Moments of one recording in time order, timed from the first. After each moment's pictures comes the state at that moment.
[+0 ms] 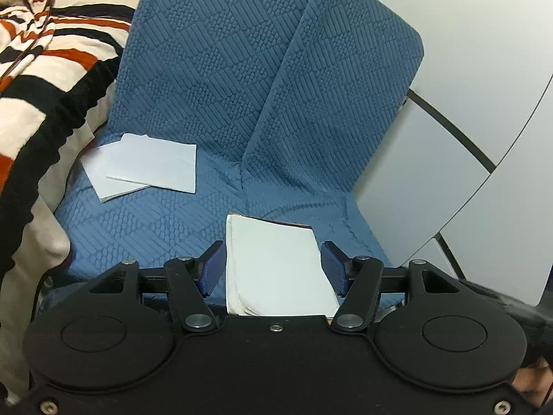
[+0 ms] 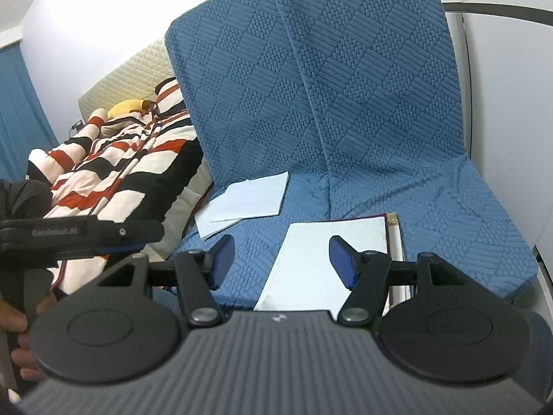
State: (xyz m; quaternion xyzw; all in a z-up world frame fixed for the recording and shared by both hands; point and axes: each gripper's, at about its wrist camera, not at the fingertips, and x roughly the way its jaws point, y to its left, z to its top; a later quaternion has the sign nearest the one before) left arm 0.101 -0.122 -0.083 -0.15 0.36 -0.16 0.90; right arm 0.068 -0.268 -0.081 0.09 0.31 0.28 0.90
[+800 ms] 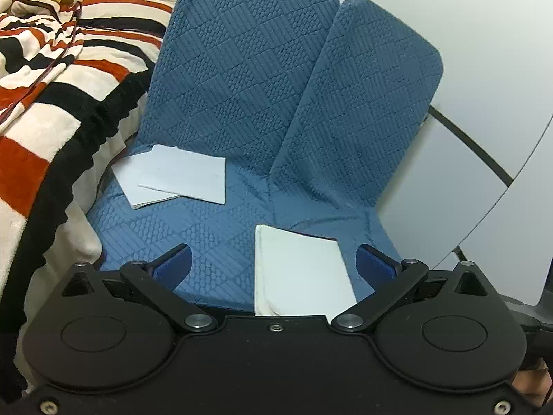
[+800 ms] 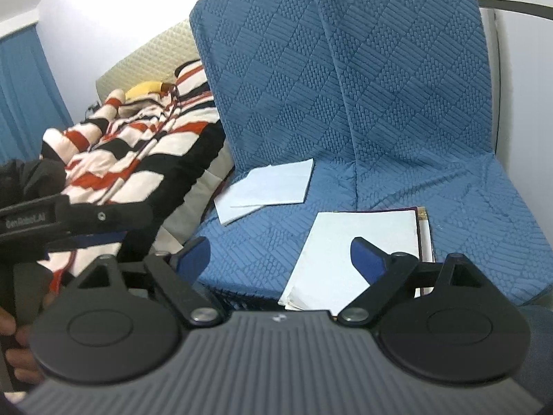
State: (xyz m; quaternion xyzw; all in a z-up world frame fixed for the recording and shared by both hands) left arm 0.090 -0.099 -0.082 -0.15 0.35 -0.12 0.92; right arm 0.064 -0.237 -0.087 0.06 0.32 0.32 0.89
